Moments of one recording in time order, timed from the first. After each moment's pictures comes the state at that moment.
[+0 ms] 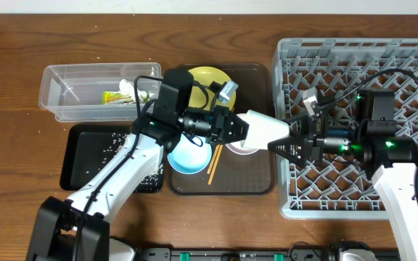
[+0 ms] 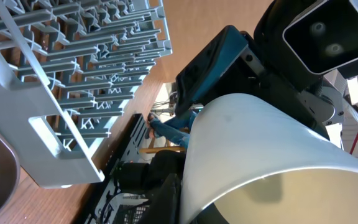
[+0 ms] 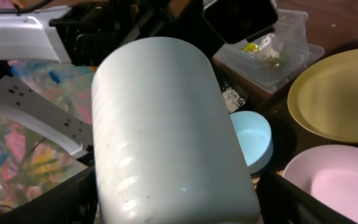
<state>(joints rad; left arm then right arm) -0.42 1.53 0.96 0.02 1.28 -0.89 0.02 1.22 0.94 -0.67 -1.30 -0.26</state>
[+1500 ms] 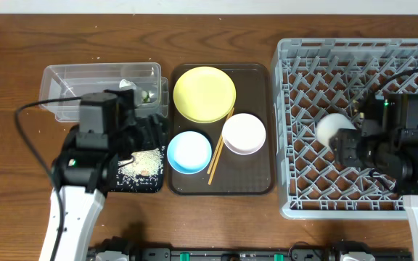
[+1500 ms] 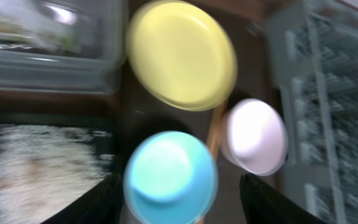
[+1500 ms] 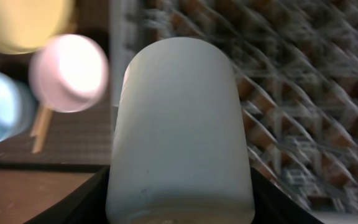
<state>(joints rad) -0.08 1.06 0.96 -0.75 0.31 -0.33 0.01 1.11 1.27 -1.29 -0.07 0.13</state>
